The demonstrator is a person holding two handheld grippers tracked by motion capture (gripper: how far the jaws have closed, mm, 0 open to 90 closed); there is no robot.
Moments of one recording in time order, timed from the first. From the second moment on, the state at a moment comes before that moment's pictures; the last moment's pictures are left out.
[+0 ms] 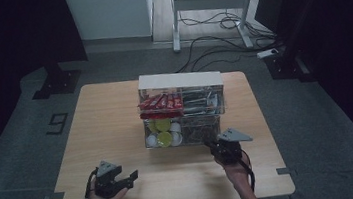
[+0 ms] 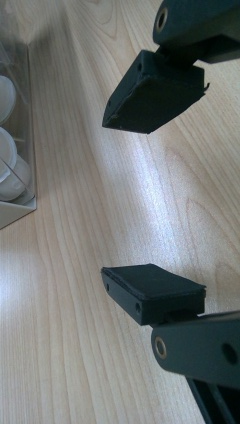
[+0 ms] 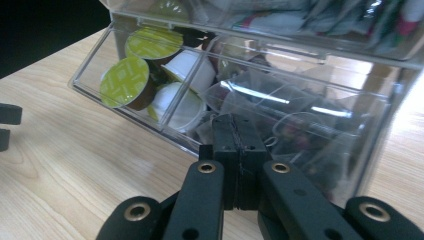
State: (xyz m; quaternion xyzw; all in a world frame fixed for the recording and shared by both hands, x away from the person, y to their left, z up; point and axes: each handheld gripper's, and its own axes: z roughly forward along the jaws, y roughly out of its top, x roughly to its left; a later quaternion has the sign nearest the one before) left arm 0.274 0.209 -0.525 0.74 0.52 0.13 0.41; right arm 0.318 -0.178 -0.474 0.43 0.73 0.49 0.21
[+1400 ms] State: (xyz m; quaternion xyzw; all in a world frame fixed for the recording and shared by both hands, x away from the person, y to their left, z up) left arm 0.273 0.202 -0.525 0.74 0.52 0.14 0.40; right arm 0.328 -0.161 -0.515 0.44 0.75 0.46 0.15
